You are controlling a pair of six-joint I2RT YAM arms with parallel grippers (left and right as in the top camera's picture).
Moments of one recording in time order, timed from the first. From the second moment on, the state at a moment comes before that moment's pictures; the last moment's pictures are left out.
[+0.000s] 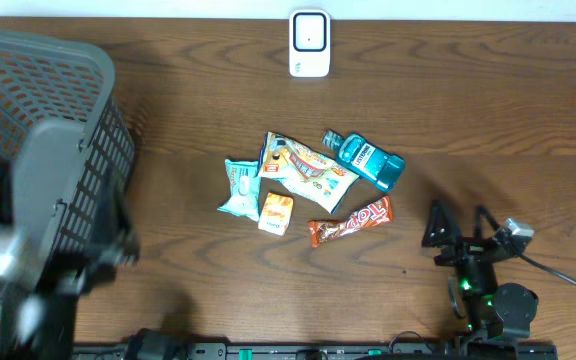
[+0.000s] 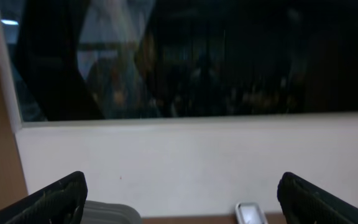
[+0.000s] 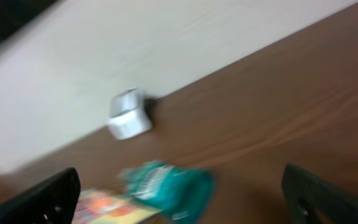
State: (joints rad) left arm -0.27 0.47 1.21 -0.48 -0.20 0.03; right arm -0.10 0.02 0.01 -0.05 -0.23 0.58
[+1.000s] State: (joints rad) left arm -0.13 0.00 1.18 -0.59 0.15 -0.14; right arm -0.10 0.02 0.01 -0.04 -0.90 0.95
